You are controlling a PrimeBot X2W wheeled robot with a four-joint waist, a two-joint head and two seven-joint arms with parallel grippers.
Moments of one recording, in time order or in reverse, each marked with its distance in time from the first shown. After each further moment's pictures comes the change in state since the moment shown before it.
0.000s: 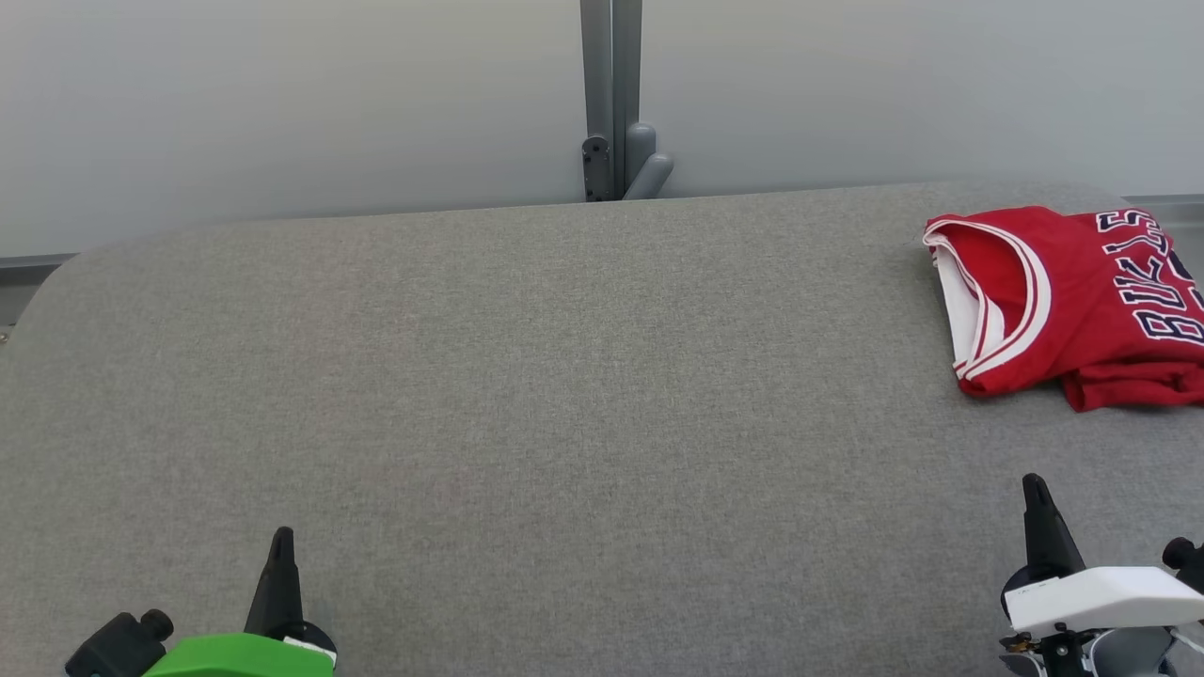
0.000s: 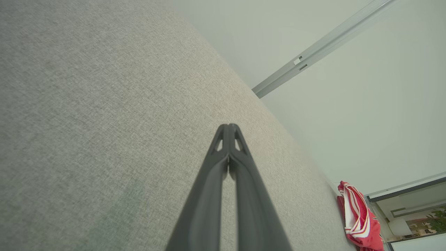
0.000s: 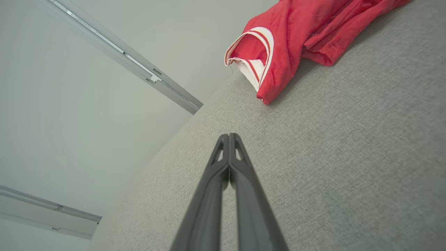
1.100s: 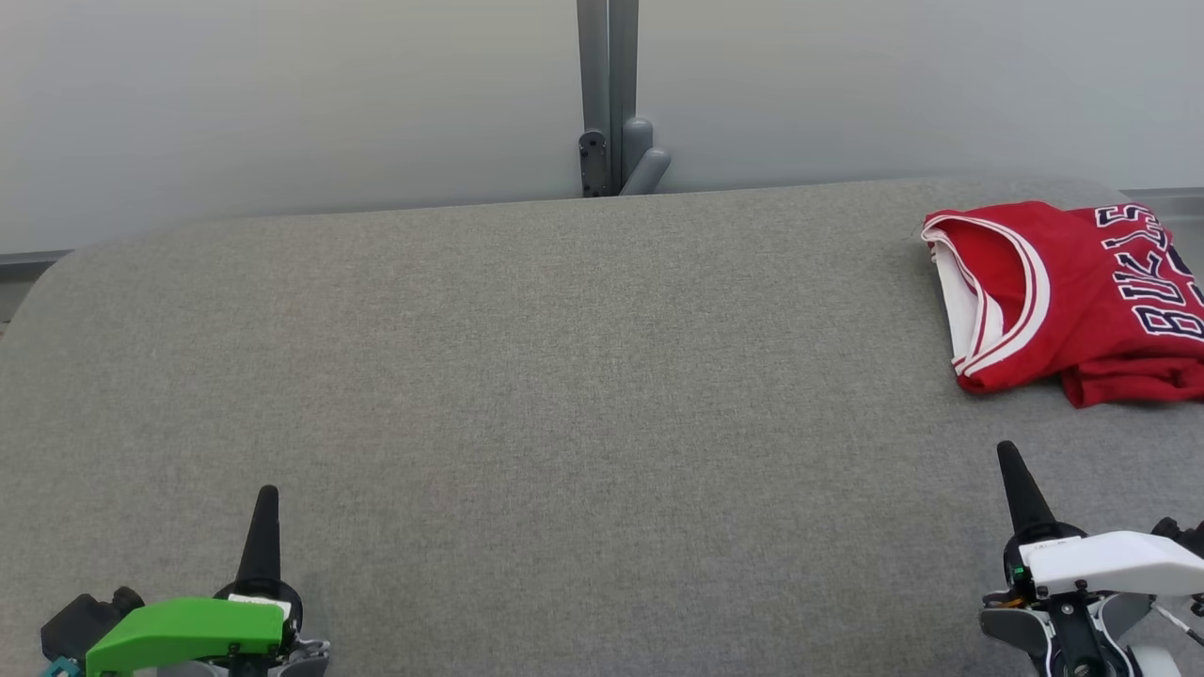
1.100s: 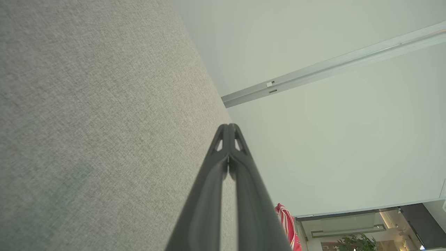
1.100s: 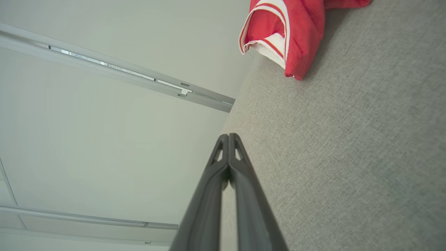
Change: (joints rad) left arm -0.062 0.001 0.037 -0.019 -0.347 0.000 0.096; right arm -0.068 -0.005 0.024 0.015 0.393 -0.001 0.092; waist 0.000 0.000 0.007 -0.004
